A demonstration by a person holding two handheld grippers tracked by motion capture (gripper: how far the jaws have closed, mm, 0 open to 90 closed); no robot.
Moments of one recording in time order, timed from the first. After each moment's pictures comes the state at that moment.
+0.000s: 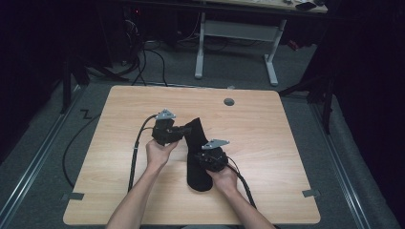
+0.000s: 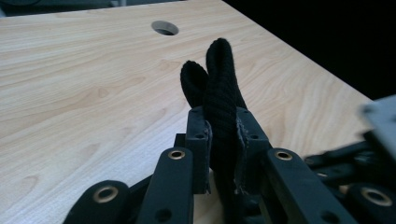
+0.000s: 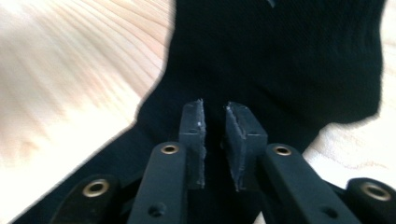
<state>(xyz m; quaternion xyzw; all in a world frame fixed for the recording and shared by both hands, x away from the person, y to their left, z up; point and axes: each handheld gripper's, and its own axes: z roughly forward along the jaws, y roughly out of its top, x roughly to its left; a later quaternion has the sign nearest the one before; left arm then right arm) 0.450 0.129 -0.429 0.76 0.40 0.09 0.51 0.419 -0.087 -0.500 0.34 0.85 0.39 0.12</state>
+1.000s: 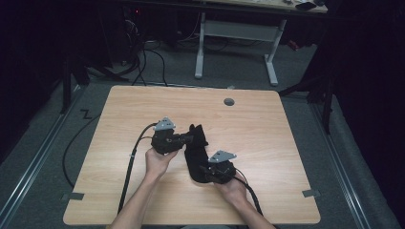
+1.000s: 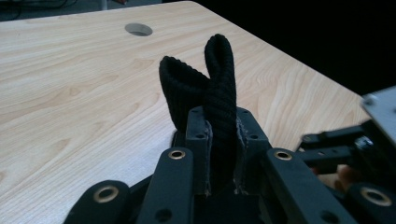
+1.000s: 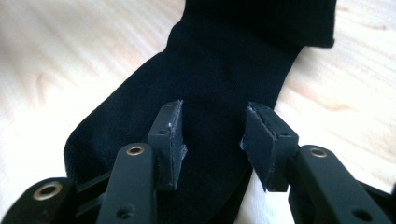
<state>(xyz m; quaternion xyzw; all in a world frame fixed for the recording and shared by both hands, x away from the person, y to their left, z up) 0.421 0.122 -0.436 0.77 0.35 0.11 0.52 0.385 -0.109 -0.506 0.31 0.86 0.38 0.16</state>
